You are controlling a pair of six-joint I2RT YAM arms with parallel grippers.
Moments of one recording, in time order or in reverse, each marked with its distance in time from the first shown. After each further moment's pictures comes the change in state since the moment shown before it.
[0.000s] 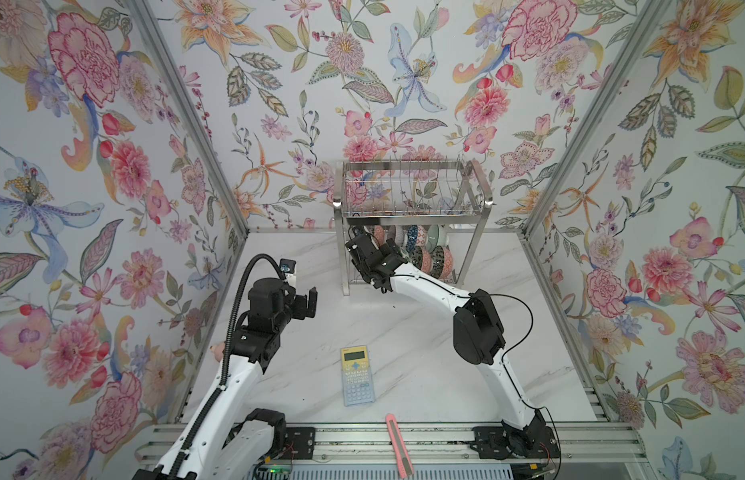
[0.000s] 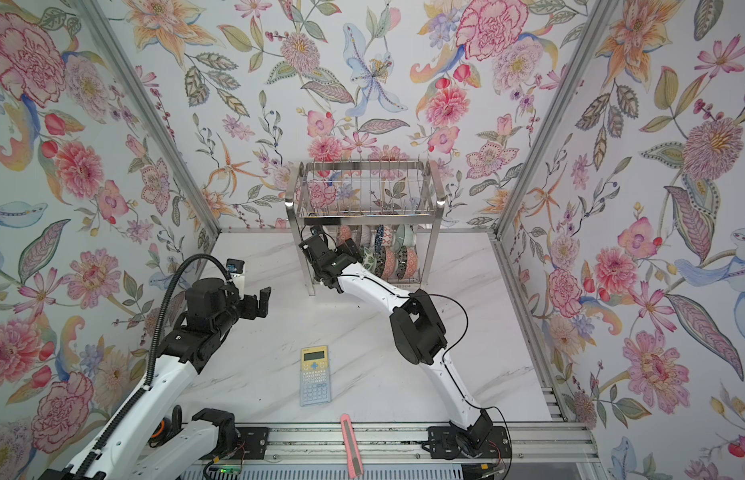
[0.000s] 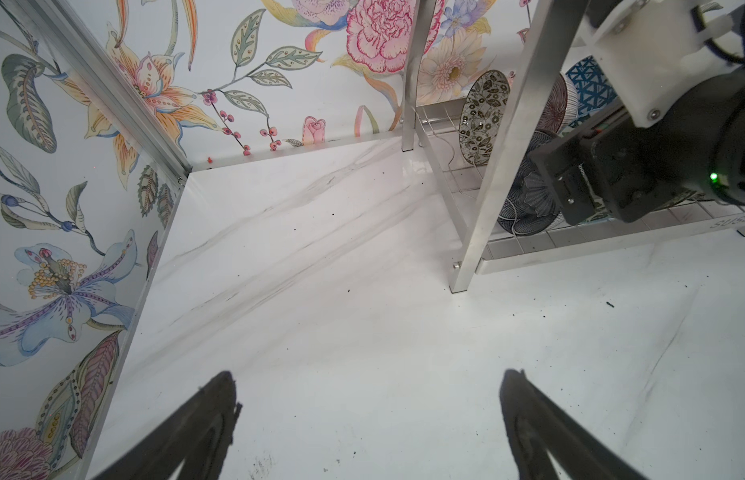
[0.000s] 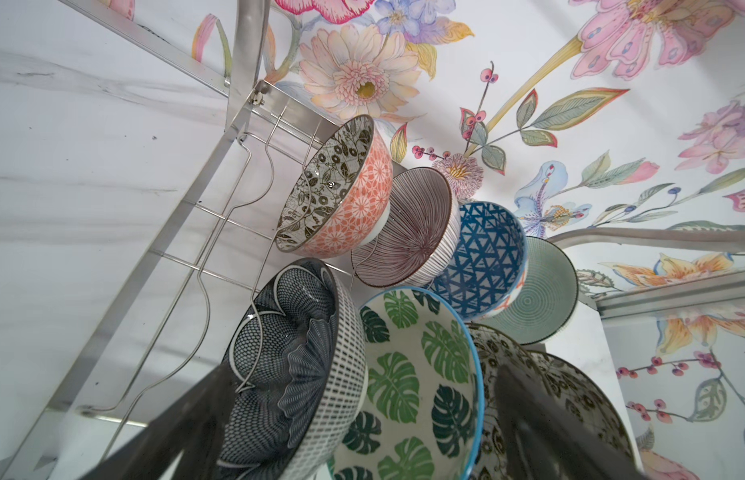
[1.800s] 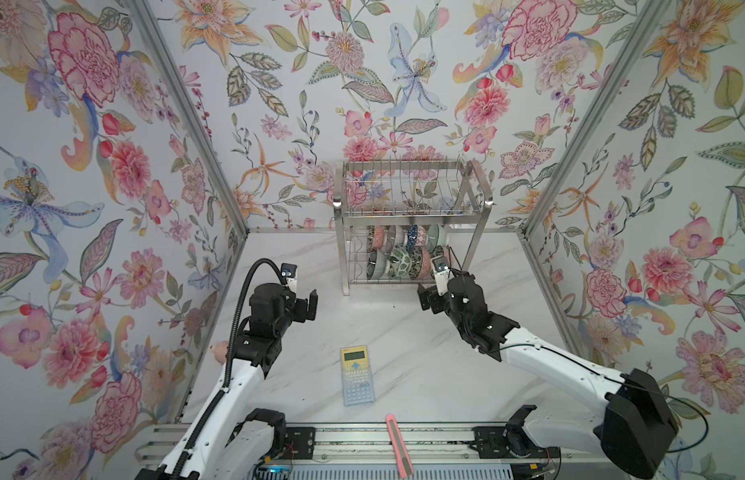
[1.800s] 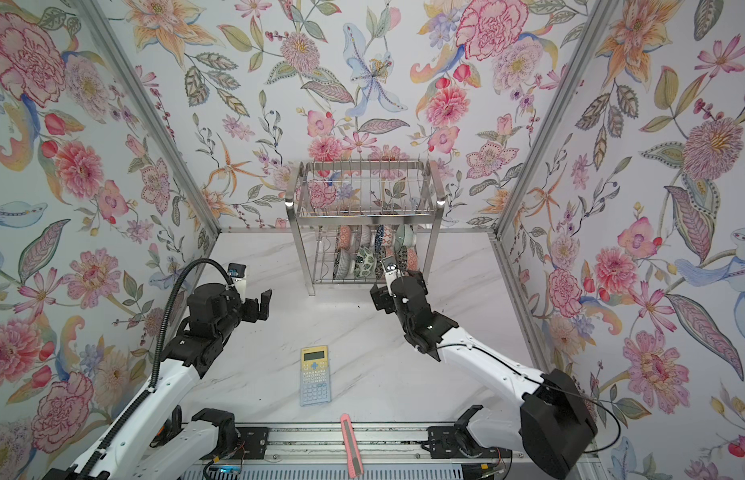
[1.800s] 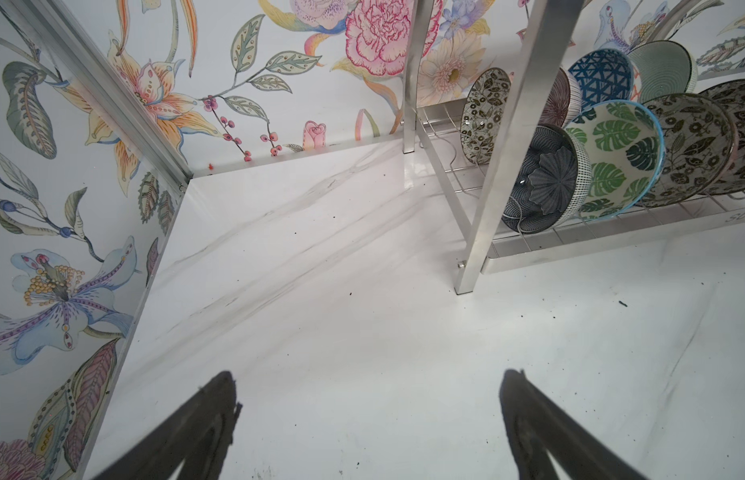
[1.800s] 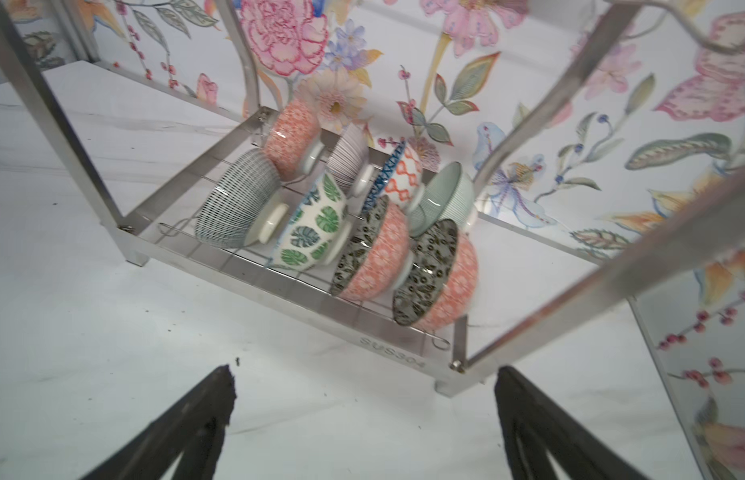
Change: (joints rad) left arm 0.003 -0.019 -0.090 0.111 0.004 0.035; right arm -0.182 -1.130 -1.350 0.586 -0.327 -0.049
